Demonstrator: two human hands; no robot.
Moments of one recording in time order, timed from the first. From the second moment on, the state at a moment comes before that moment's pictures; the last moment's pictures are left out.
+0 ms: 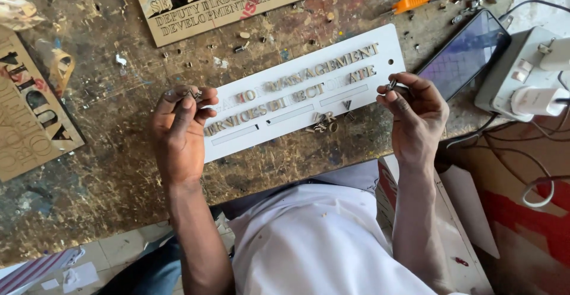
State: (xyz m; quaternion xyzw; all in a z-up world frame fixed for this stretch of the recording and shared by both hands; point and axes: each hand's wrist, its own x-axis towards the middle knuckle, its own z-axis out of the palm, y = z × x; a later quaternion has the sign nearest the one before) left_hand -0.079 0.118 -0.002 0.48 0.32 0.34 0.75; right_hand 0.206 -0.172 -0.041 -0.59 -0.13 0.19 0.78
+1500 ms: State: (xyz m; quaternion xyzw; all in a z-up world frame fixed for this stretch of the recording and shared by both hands) left_hand -0.115 0.041 -0.072 0.68 0.34 0.56 0.33; right_hand 0.188 -0.152 -0.042 -0.70 -0.41 -0.07 0.58
